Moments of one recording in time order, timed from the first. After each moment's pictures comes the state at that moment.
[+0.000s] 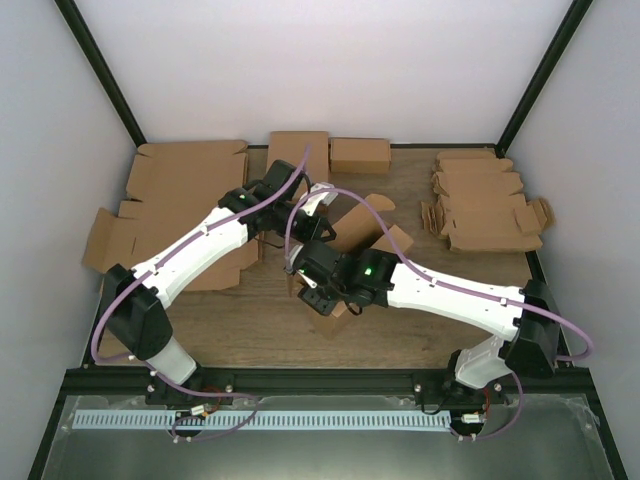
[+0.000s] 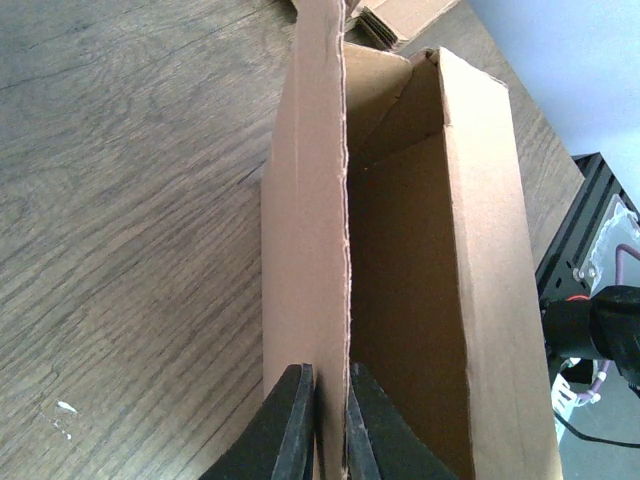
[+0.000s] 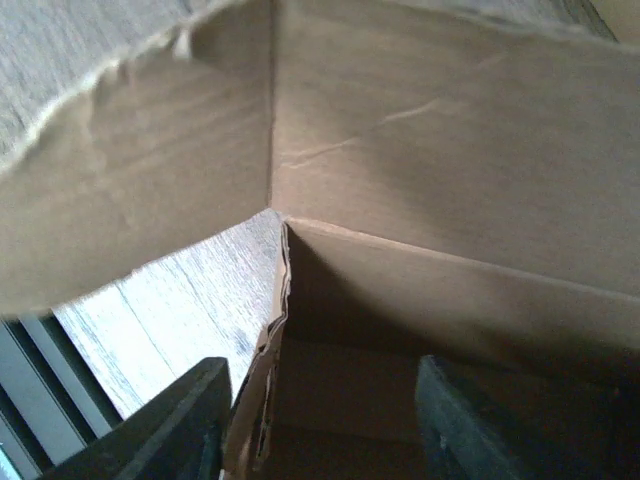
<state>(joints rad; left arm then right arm) -0.66 1.61 1.45 -0.73 0.48 -0.18 1.16 1.47 1.29 -0.85 0.18 0.09</state>
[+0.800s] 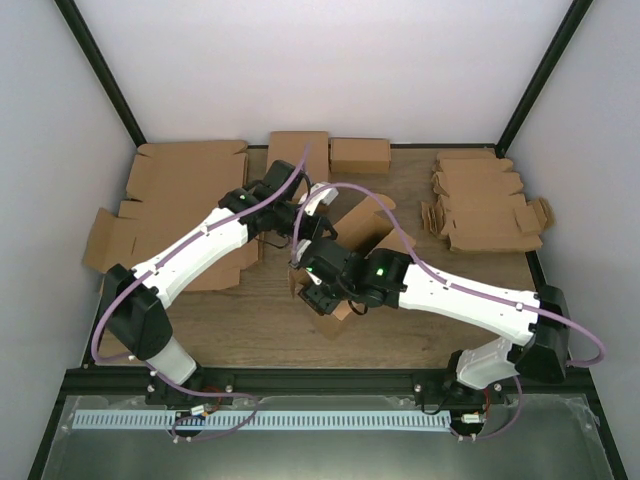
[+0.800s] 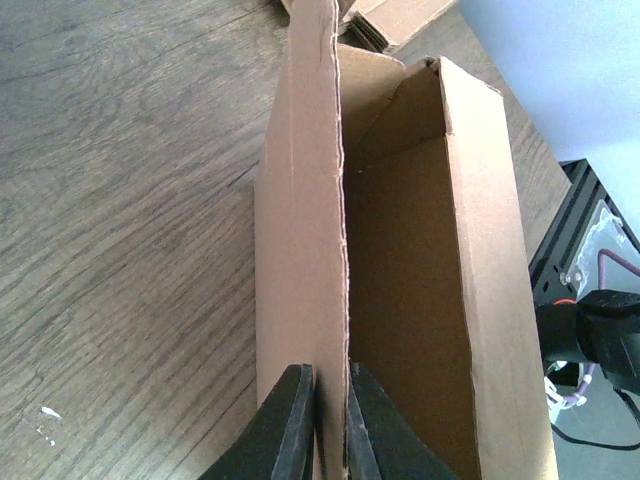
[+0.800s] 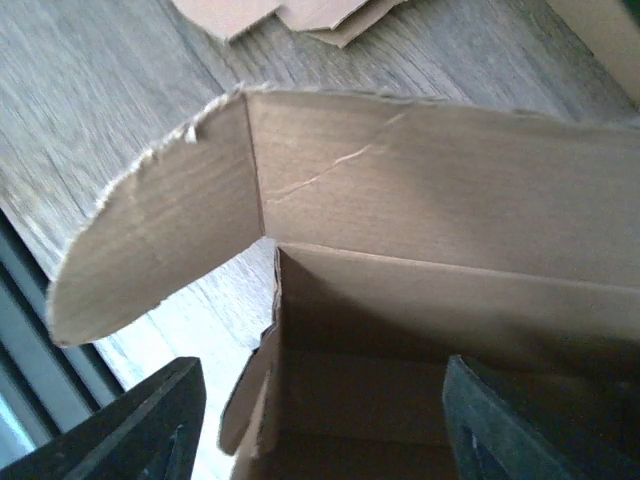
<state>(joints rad) -0.66 1.61 1.45 -0.72 0.50 -0.20 1.16 1.42 1.29 -0.85 0.20 0.16</state>
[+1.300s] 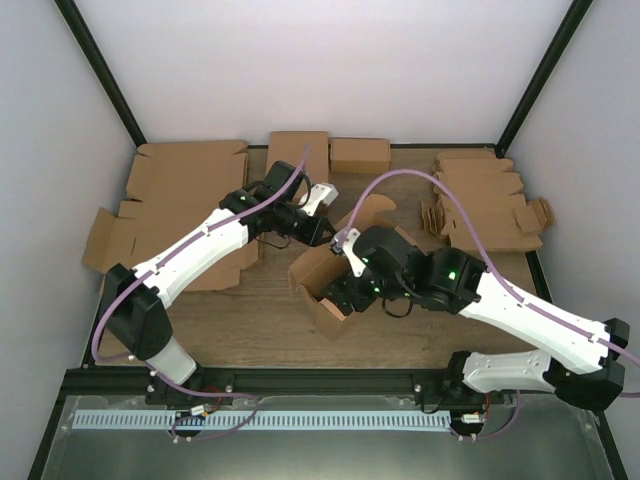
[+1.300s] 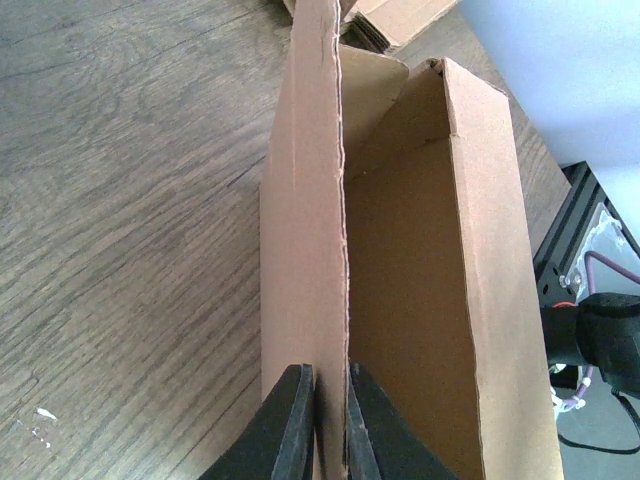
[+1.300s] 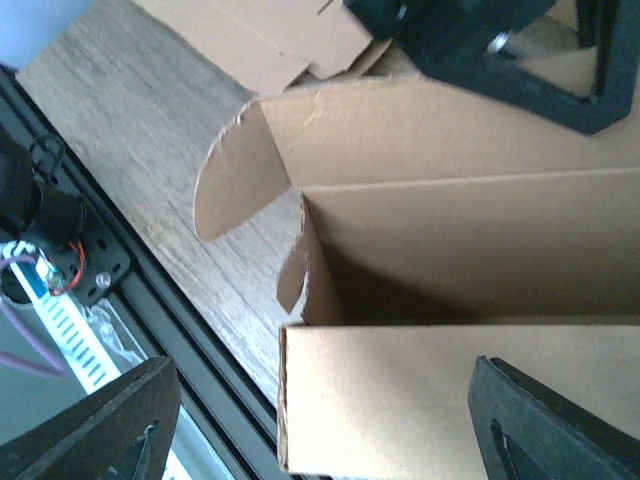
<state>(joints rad) -0.66 1.61 1.44 -0.70 0.50 -0.21 1.11 1.15 1.31 -0.96 0.05 0.33</state>
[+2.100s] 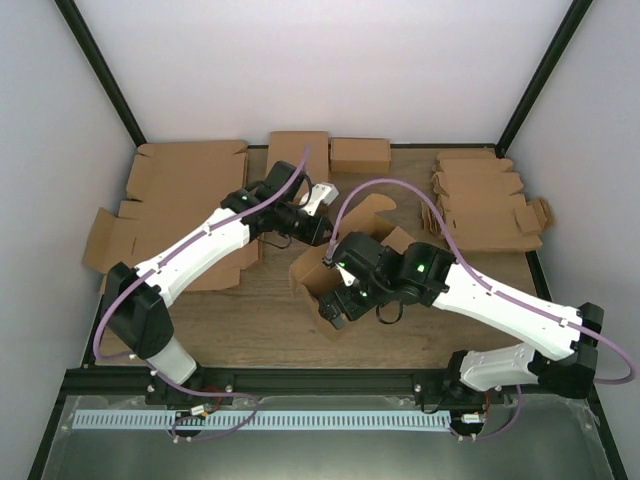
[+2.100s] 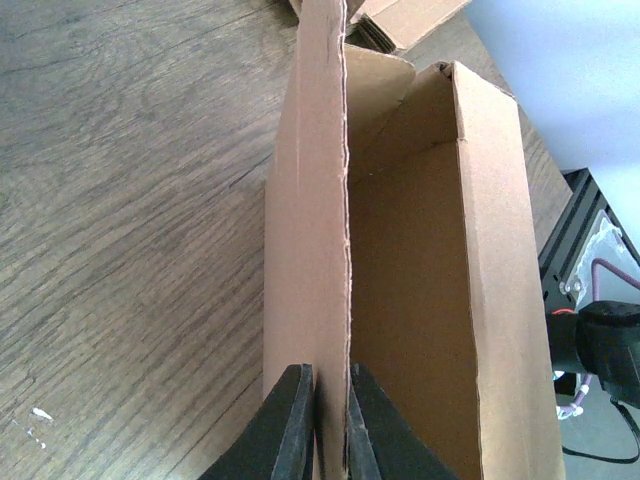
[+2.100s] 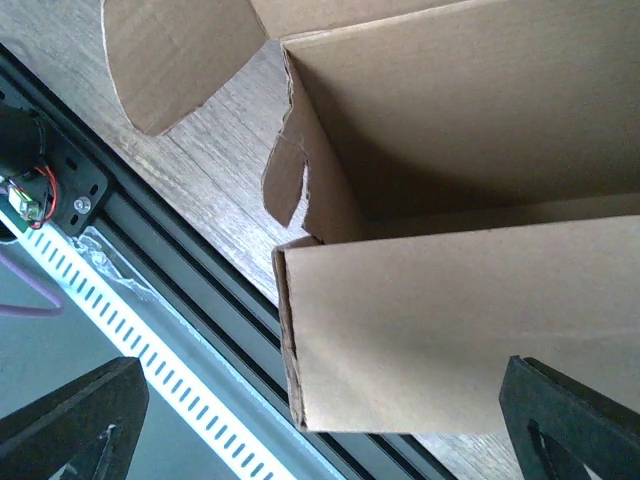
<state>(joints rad) -0.66 1.62 1.44 -0.69 0.50 -0.24 1.10 1.25 1.31 -1.12 -0.03 0.44</state>
